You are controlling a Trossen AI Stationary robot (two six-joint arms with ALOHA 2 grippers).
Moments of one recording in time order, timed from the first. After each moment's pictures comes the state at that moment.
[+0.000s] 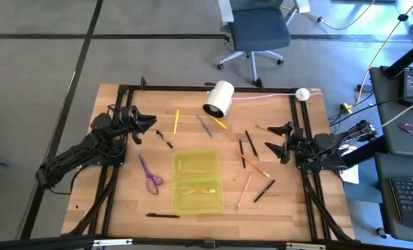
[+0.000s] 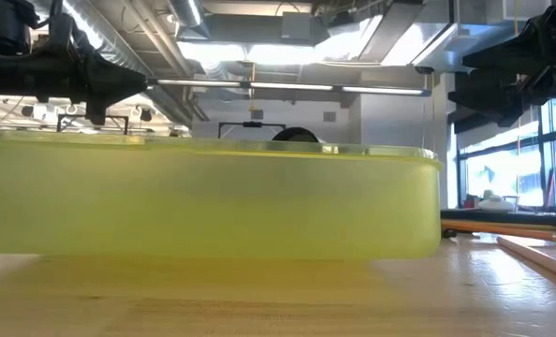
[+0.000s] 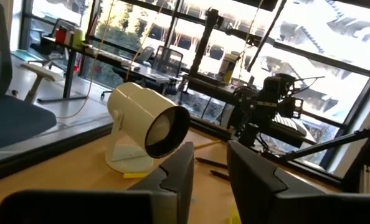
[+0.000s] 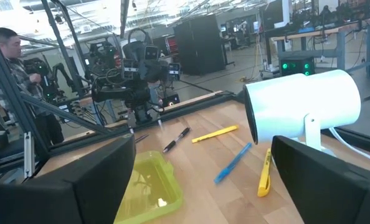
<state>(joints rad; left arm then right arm) 0.64 0.01 0.01 0.11 0.32 -0.37 0.37 0.00 0.01 0.09 0.66 0.20</state>
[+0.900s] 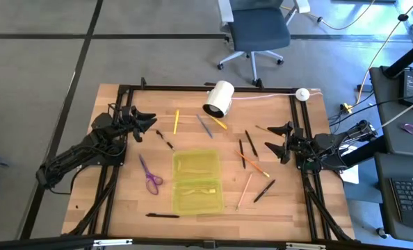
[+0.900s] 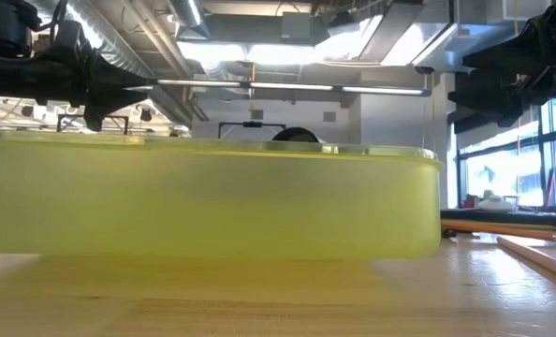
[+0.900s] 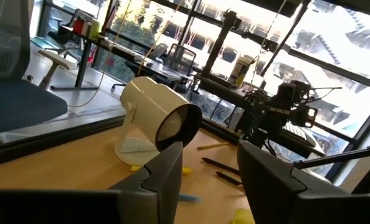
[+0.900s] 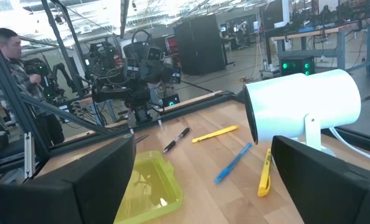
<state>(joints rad) 0.64 0.01 0.01 0.09 0.26 -0.44 0.37 0.00 0.01 0.09 0.66 0.20</state>
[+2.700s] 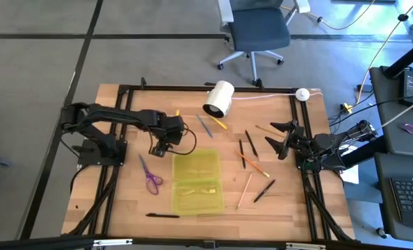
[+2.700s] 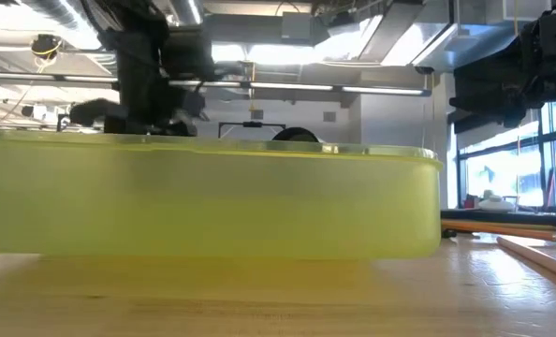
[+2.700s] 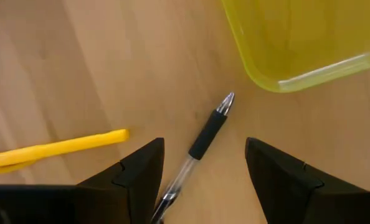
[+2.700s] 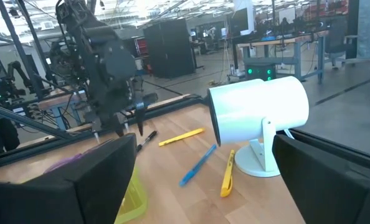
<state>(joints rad) 0.20 1.49 0.87 -0.76 -0.01 0.48 0.37 0.00 0.01 0.08 0.80 0.15</state>
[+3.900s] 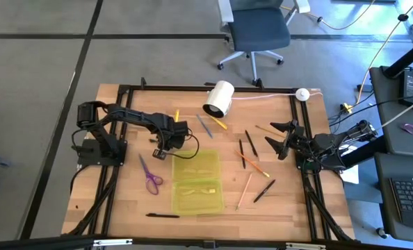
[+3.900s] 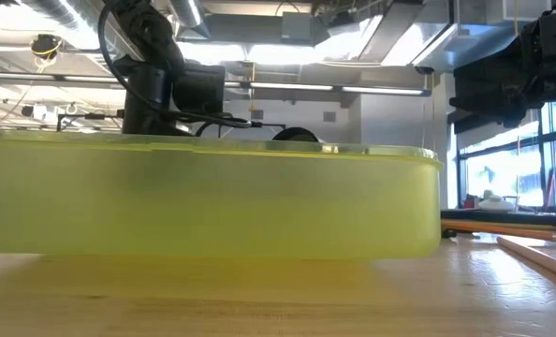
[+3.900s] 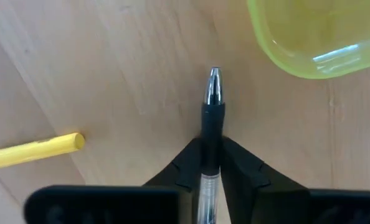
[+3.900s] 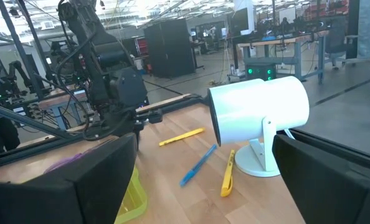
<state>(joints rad) 0.20 1.69 0.88 -0.76 0.00 0.46 0.37 0.00 0.01 0.08 0.80 0.15</state>
